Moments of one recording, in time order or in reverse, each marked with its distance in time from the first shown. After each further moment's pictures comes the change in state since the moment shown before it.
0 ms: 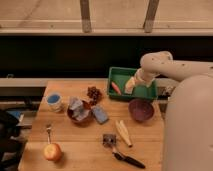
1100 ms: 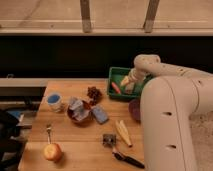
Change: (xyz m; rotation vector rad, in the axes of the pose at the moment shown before) arm -0.039 -0.010 0.095 -0.068 0.031 0.052
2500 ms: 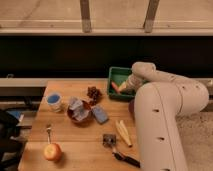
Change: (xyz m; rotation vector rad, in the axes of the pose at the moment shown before) arm 0.012 0.004 0.066 -0.027 0.058 0.026
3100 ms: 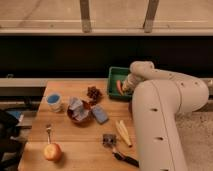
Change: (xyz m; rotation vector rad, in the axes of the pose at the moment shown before) arm -0.005 -0.005 -0.014 0.054 -0.031 -0.017
